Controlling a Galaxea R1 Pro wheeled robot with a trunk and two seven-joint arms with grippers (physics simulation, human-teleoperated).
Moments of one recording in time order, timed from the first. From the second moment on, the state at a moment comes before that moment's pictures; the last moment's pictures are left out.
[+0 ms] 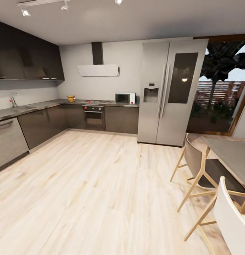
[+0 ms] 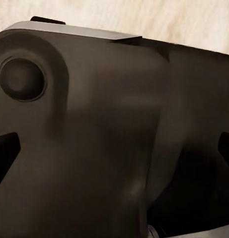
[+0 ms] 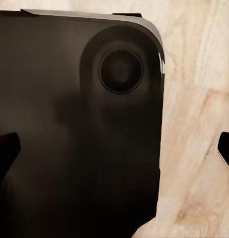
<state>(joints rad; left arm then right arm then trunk) 0.00 -0.10 0.03 -0.04 0.14 -0.09 -0.01 0.00 0.00 0.00 0.00 0.00 -0.09 0.00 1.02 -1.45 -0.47</state>
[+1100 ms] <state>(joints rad) 0.00 -0.10 0.03 -0.04 0.14 -0.09 -0.01 0.00 -0.01 0.00 0.00 0.00 -0.09 0.00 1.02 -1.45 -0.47</state>
